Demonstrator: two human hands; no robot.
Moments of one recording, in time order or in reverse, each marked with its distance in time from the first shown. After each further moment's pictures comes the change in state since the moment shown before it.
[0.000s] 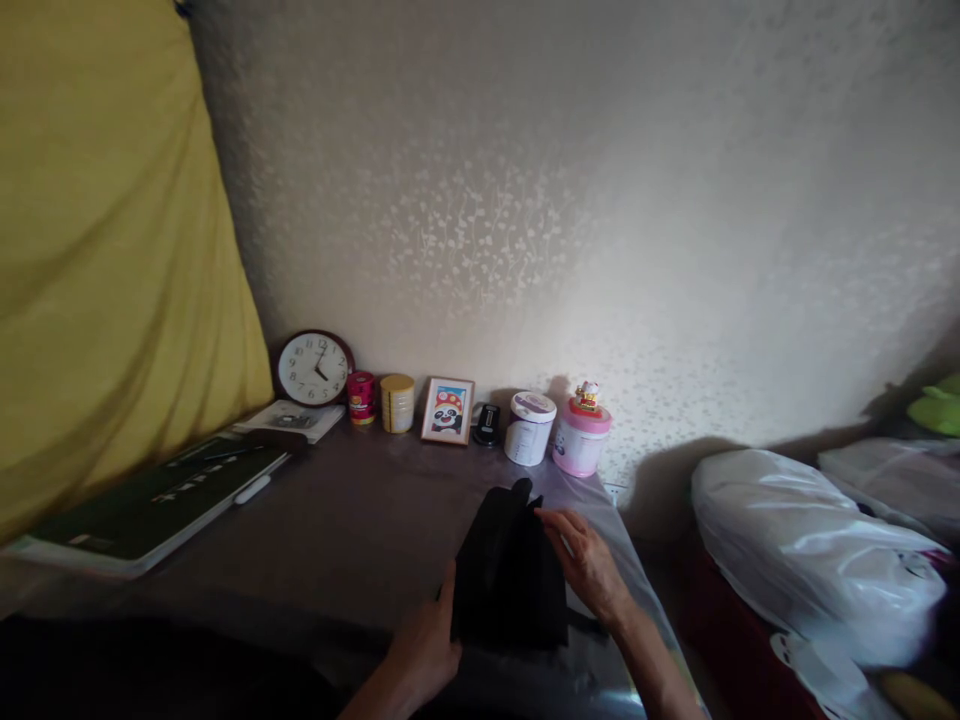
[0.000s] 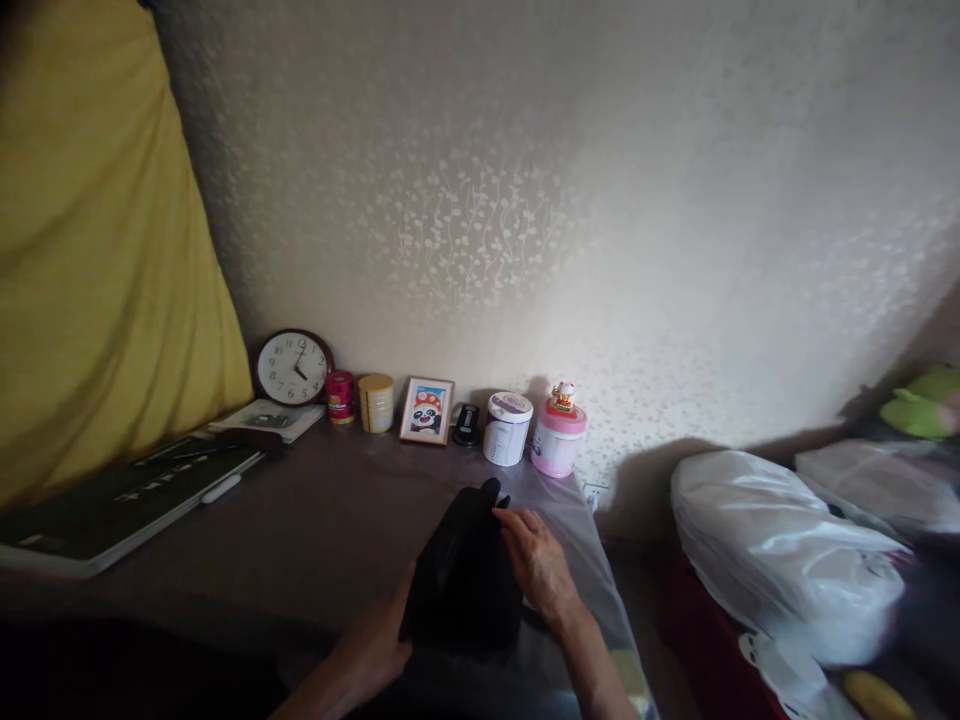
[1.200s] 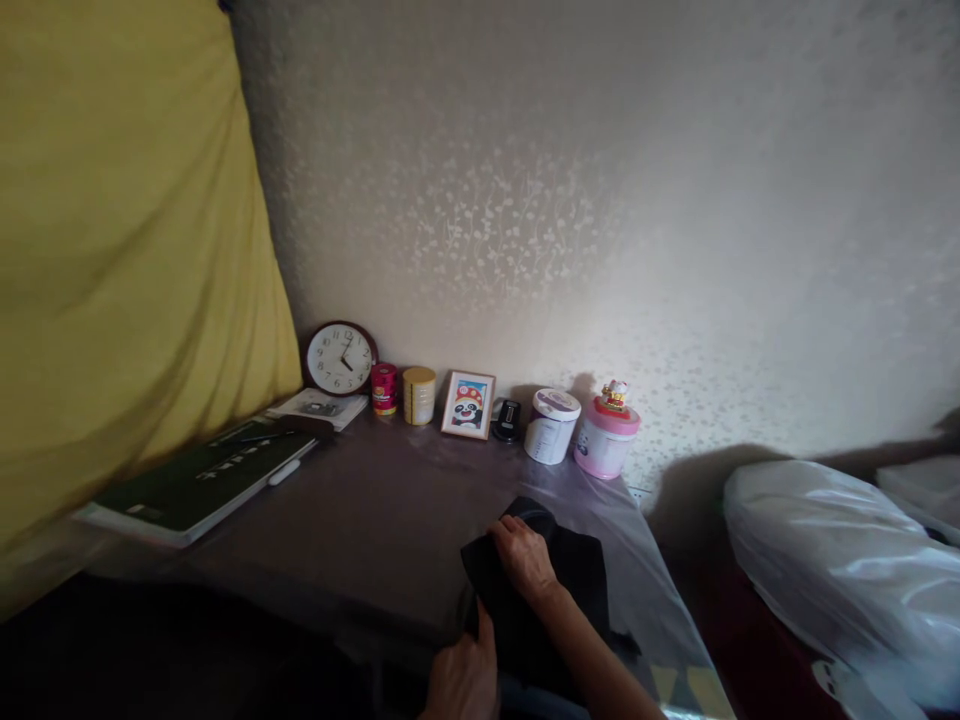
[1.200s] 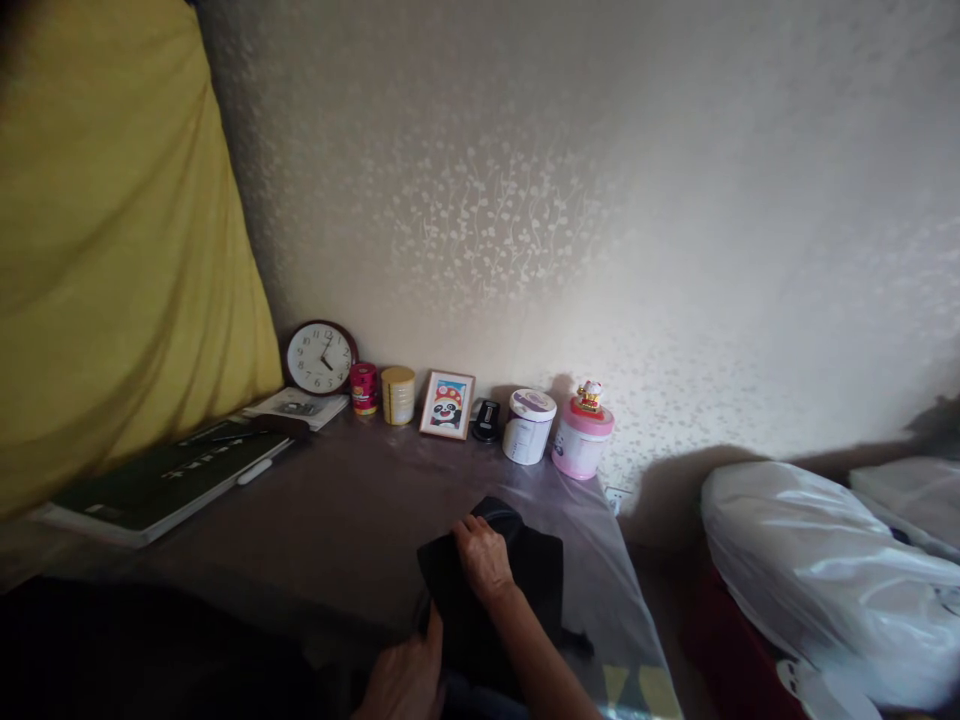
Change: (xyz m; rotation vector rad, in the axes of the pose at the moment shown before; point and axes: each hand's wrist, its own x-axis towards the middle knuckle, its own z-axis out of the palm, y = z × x) left_hand -0.031 0.044 0.012 0.338 -0.020 -0.122; right_hand 0.032 -0.041 0.111 -0.297 -0.220 -0.069
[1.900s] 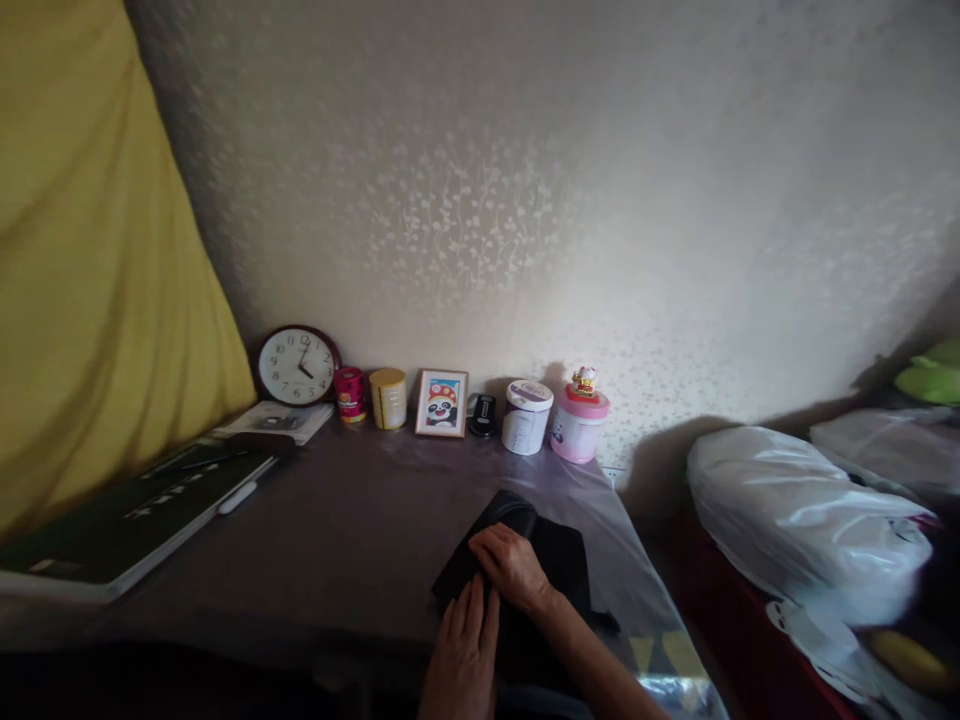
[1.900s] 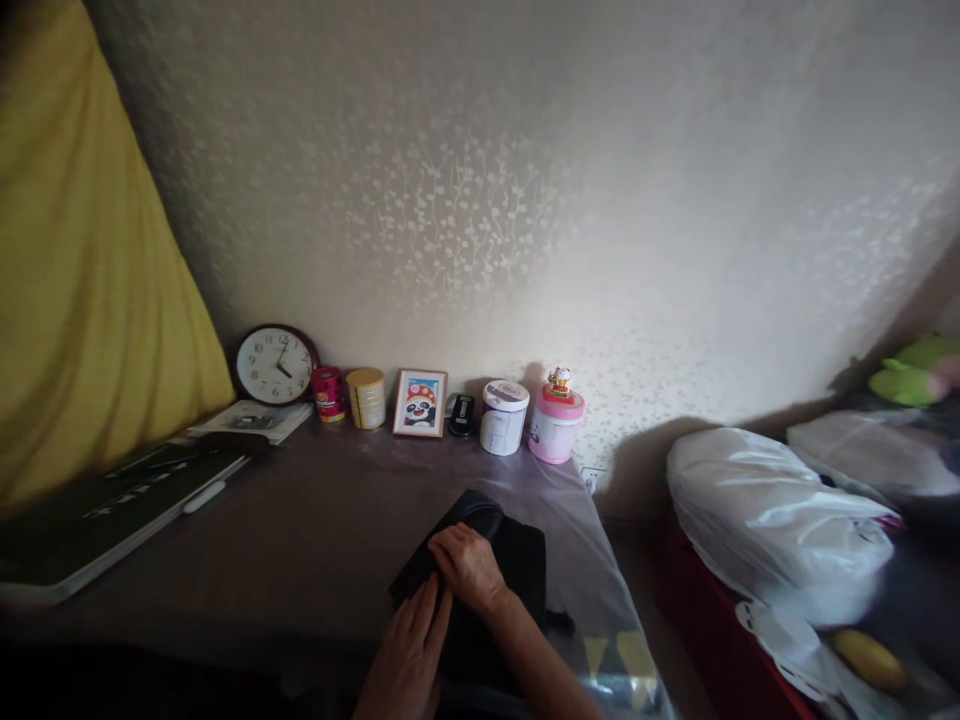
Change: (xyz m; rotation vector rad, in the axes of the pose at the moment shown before) left_hand 0.034 -0.019 0.057 0.086 0.363 0.342; right_hand -0.021 0.004 -0.003 0.362 0.115 -0.082
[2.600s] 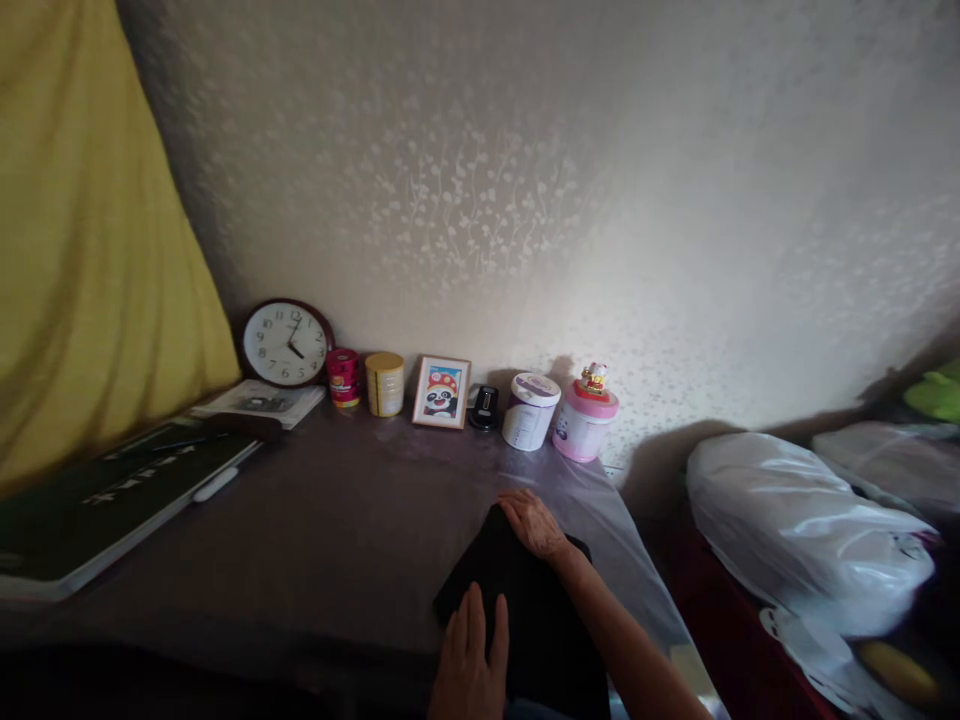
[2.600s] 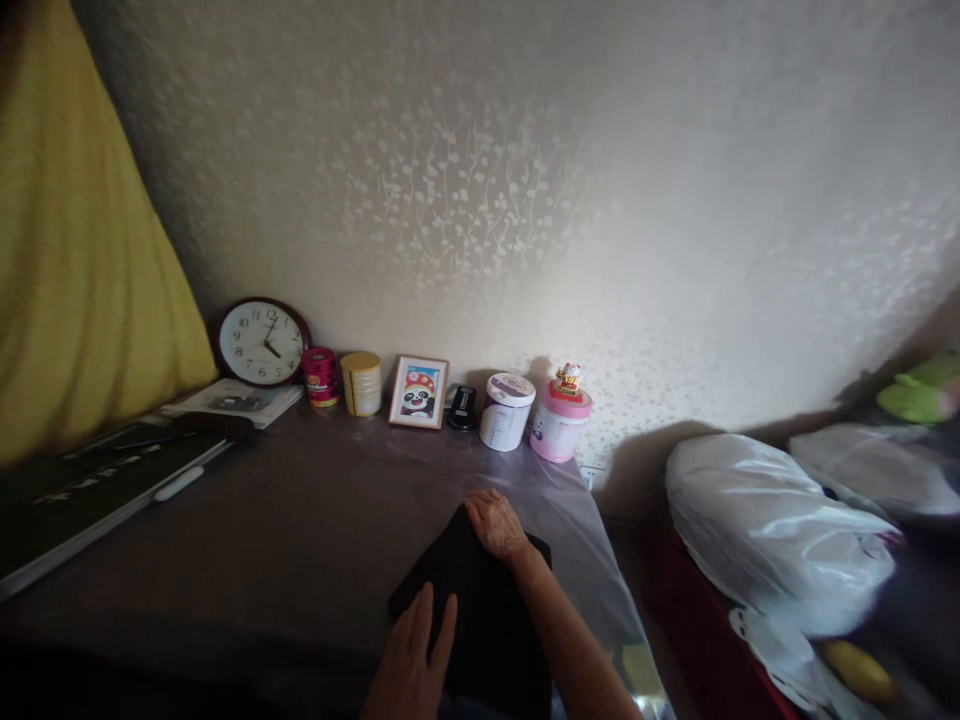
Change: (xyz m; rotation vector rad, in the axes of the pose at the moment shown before) left_hand 0.005 0.021 0.018 0.144 0.194 -0.161; right_hand 0.028 0.077 -0.007 -0.153 -0.110 0.033
